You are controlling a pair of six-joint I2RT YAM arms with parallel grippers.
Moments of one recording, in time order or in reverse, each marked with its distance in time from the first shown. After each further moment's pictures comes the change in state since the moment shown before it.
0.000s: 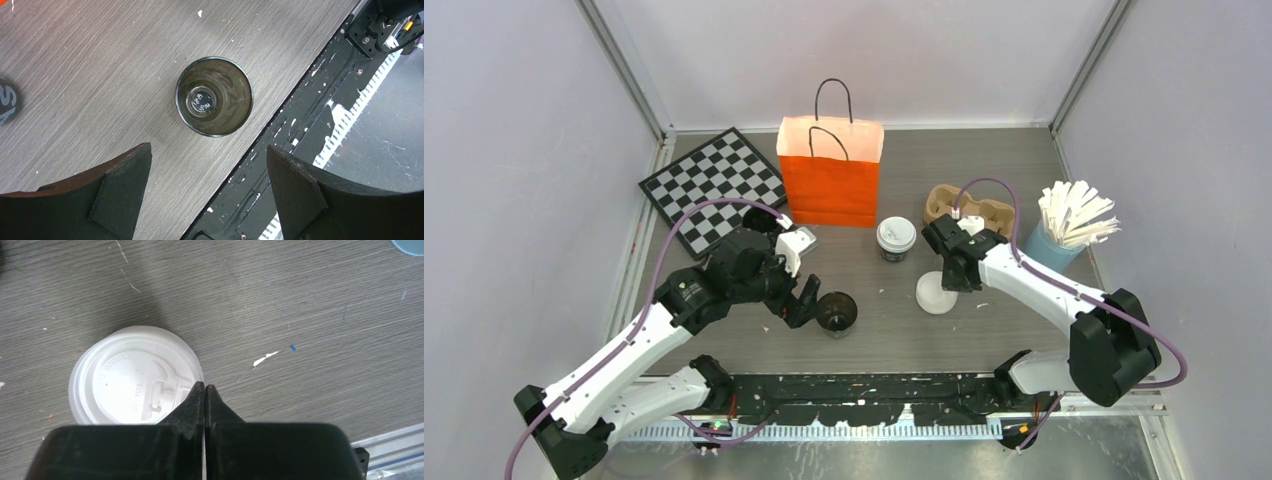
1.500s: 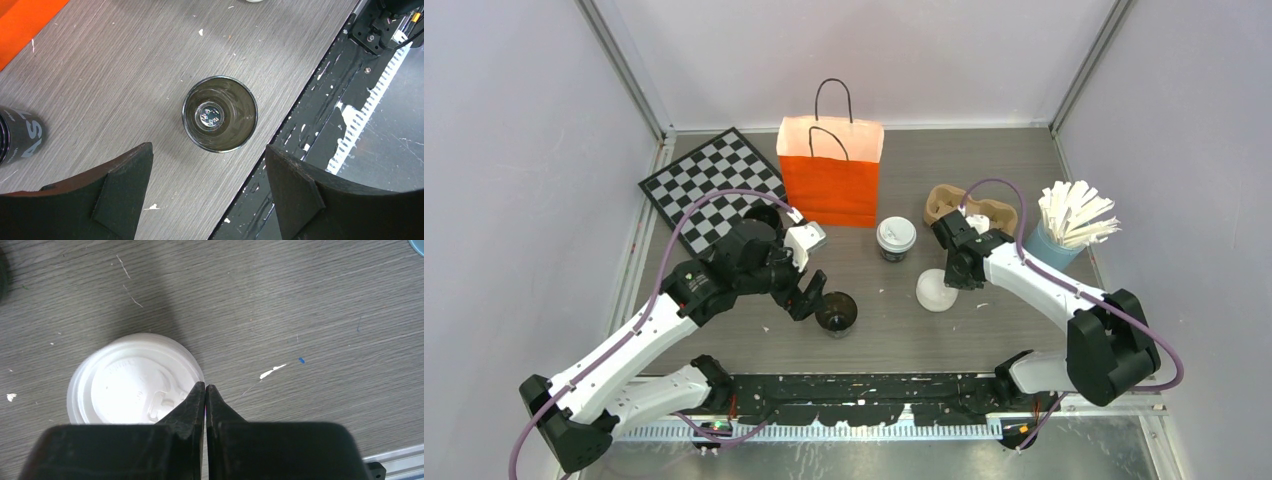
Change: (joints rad) left arm 0.000 0.066 0.049 0.037 0.018 0.104; right arm -0.076 0.001 -0.018 0.068 -0.071 -0.042
